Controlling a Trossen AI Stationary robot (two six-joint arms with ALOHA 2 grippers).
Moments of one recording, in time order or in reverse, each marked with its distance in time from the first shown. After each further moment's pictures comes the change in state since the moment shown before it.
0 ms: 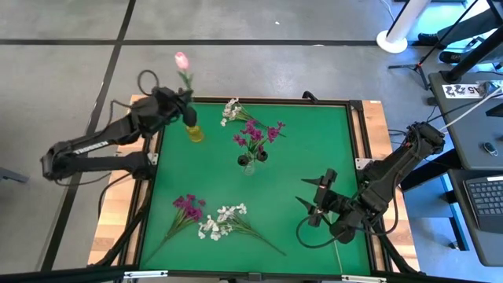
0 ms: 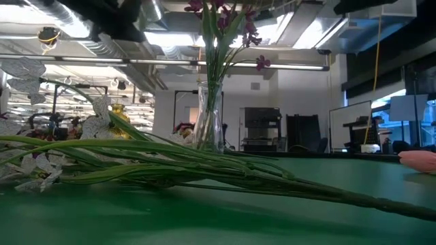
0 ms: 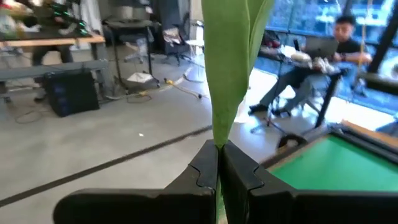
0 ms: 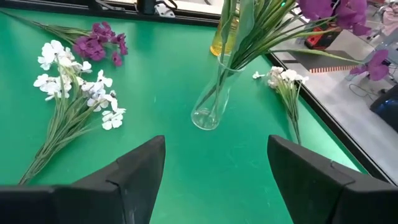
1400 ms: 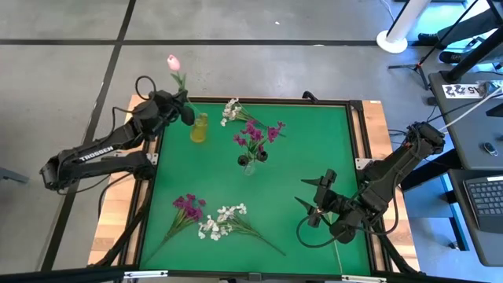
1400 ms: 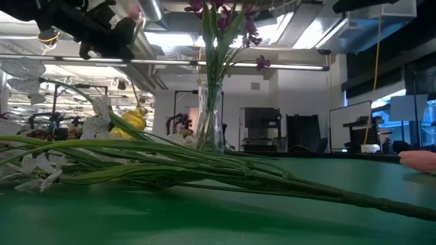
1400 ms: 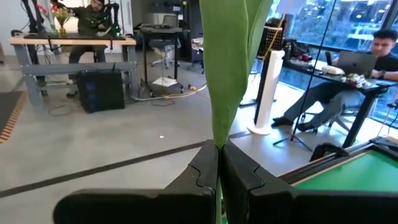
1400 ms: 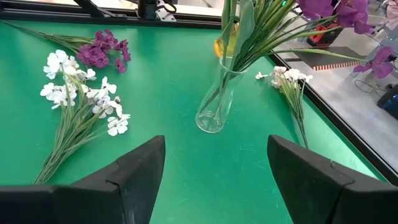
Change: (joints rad) left arm 0.139 -0.056 -0.202 0.175 0.028 -0.006; right arm -0.001 0.000 0.000 0.026 -0.001 0.016
